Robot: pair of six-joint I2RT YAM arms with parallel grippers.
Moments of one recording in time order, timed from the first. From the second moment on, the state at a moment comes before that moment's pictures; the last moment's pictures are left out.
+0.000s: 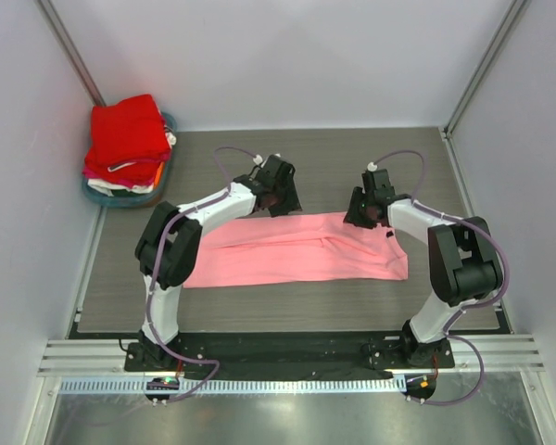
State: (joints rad) left arm -0.65 1.99 1.51 -0.38 -0.02 -0.82; right arm 0.23 1.69 0.98 -0.22 -0.02 0.49
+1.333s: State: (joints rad) left arm -0.69 2.09 1.55 -0.42 0.04 -0.77; right arm 0.25 1.13 0.64 -0.42 -0.27 0.62
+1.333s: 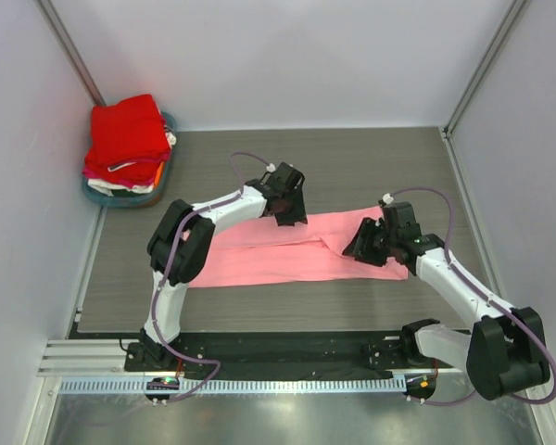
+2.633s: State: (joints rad) left arm -0.79 2.24 1.68 -0.27 0.47 -0.68; right arm 0.21 1.44 0.73 -0.37 0.01 0.61
